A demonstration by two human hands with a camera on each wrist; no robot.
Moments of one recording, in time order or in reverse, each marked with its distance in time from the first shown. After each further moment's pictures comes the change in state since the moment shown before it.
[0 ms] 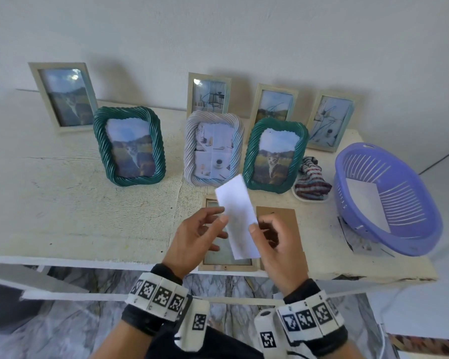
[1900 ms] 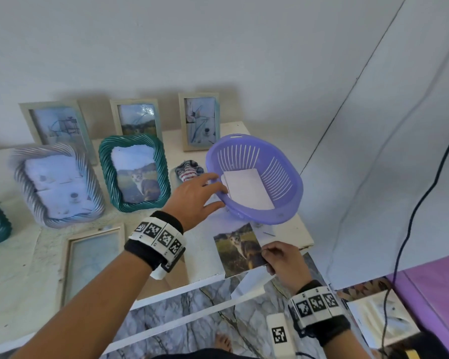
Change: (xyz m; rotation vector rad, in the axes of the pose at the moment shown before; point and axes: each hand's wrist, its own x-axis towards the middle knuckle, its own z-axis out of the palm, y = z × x) left_hand 0.134 0.044 0.240 1.050 -0.442 0.721; right_hand -0.044 0.145 -0.242 0.041 0.159 0.633
